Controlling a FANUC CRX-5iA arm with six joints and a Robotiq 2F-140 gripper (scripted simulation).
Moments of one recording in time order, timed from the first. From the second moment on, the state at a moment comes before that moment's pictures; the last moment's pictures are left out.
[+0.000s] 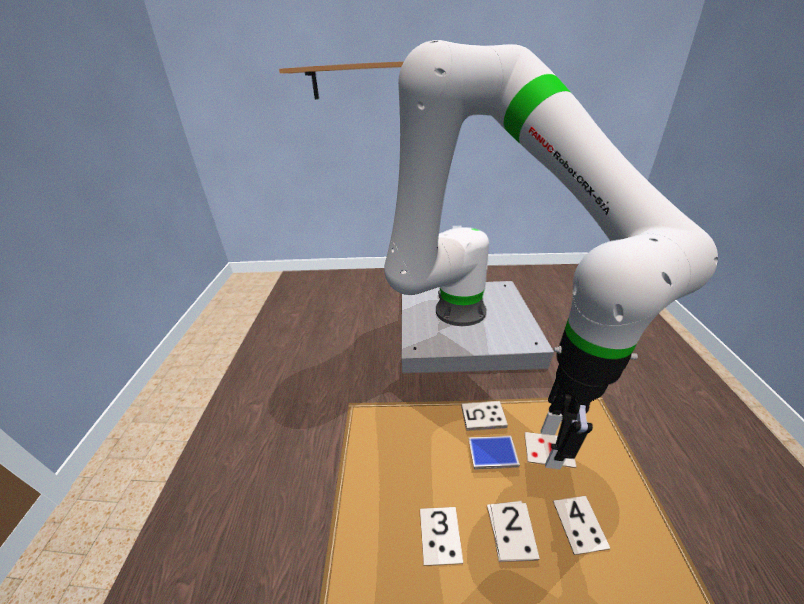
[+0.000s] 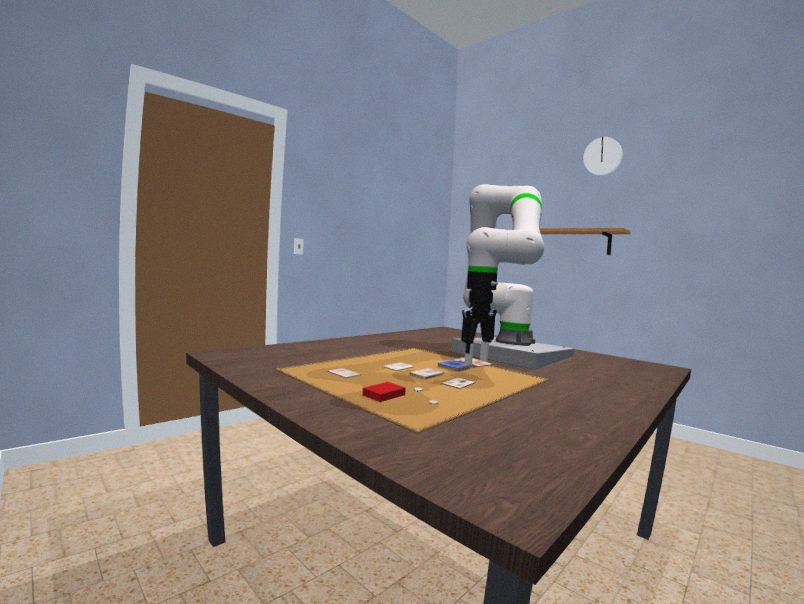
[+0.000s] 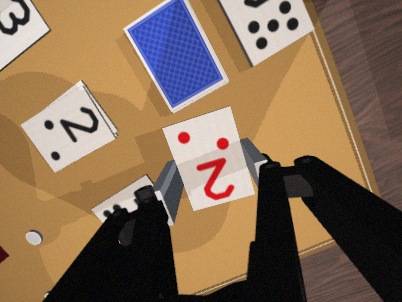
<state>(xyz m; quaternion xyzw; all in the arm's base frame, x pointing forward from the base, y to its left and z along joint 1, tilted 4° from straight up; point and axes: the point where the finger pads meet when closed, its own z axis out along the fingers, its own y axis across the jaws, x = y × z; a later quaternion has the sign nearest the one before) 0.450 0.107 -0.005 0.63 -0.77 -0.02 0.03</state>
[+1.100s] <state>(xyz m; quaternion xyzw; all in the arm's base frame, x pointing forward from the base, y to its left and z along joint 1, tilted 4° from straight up) 0.531 -0.036 -0.007 0.25 -0.97 0.00 0.04</state>
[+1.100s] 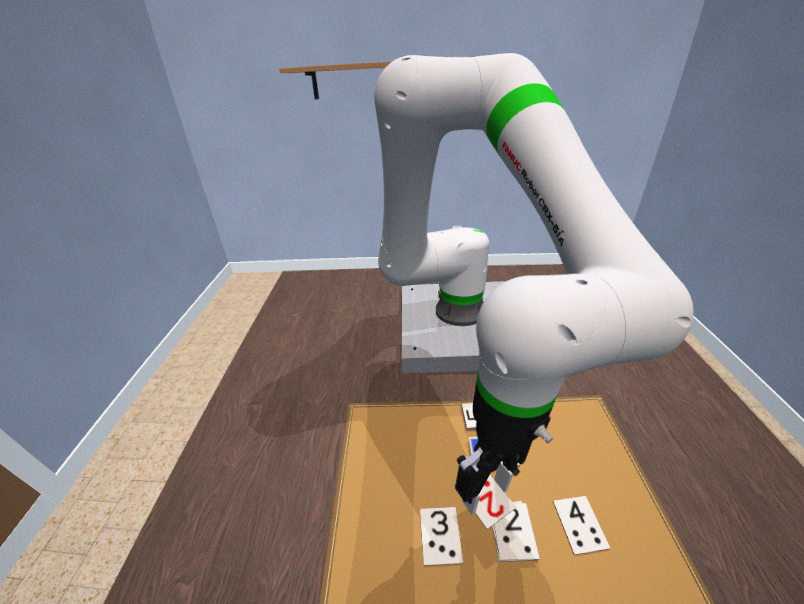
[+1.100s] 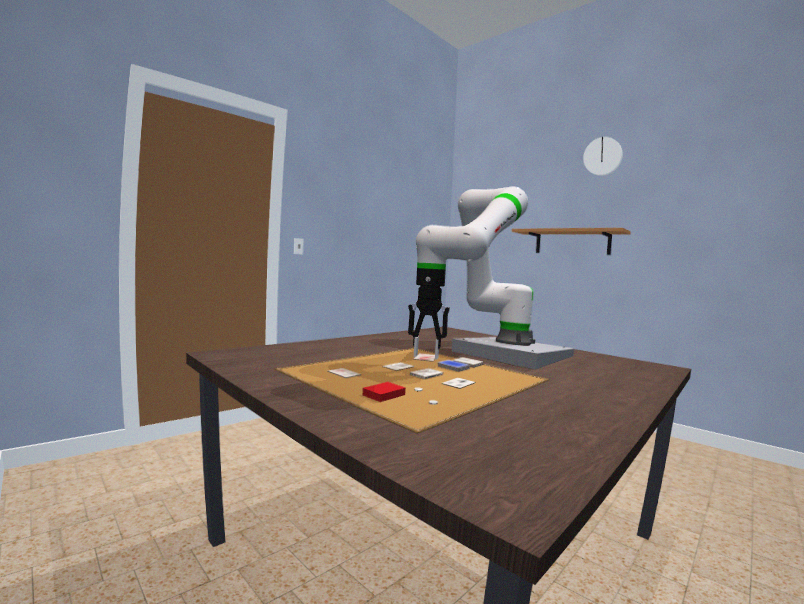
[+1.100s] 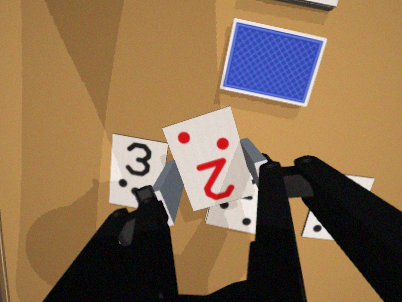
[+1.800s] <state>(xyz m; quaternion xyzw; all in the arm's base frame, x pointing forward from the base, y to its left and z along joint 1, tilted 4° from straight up) 0.569 -0.104 -0.009 0.05 -1.00 0.01 0.04</state>
